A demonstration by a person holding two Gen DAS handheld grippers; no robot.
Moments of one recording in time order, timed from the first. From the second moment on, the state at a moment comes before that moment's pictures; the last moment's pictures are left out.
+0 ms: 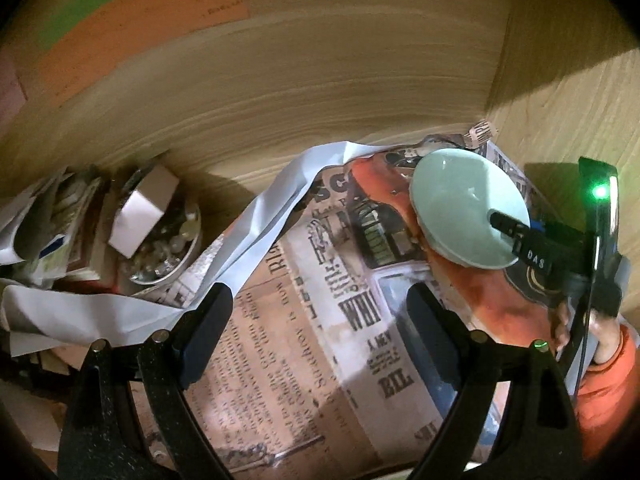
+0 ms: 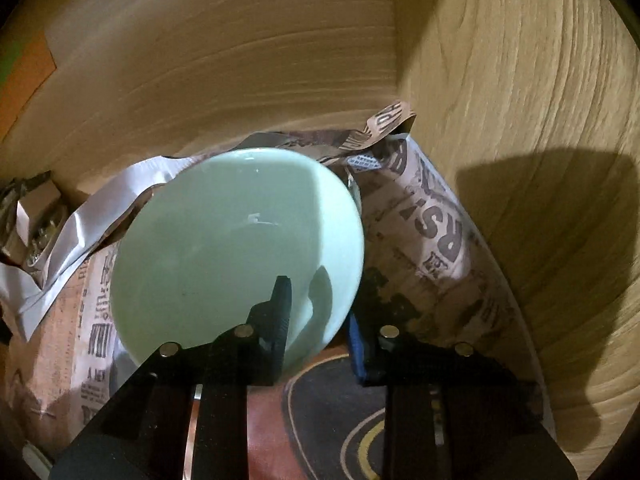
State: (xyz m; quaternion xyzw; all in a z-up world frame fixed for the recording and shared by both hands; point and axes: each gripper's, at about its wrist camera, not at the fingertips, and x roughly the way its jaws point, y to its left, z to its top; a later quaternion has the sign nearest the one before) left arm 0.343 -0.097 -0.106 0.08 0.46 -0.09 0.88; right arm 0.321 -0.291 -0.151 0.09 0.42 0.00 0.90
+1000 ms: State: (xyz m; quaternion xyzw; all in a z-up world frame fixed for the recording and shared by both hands) left arm 0.364 -0.131 -0.163 0.12 0.53 -0.14 0.83; right arm 0.302 -0.235 -0.143 0.04 0.44 0.15 0.88
